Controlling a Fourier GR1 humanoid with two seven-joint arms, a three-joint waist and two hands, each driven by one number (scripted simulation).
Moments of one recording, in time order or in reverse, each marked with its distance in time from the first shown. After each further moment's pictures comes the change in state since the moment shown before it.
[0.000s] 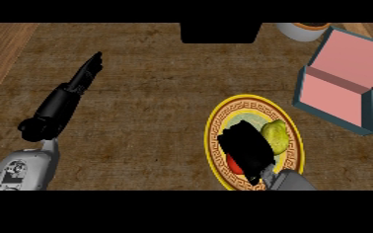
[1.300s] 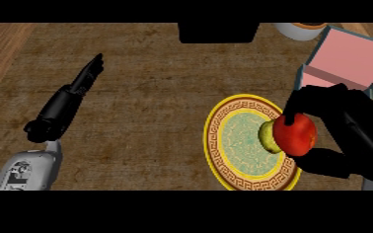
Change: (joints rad) left arm 0.007 -0.027 0.012 0.013 -0.033 0.003 -0.019; right arm 0.041 -0.079 -0.537 -0.511 -0.443 -0.062 -0.161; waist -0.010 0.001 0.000
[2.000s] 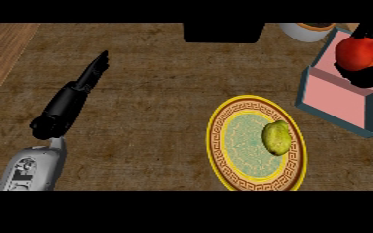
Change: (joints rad) left arm -0.025 -0.019 -0.008 -0.005 -0.011 -0.010 0.019; right arm -0.341 -0.165 -0.337 0.552 -0.070 0.011 -0.038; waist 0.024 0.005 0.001
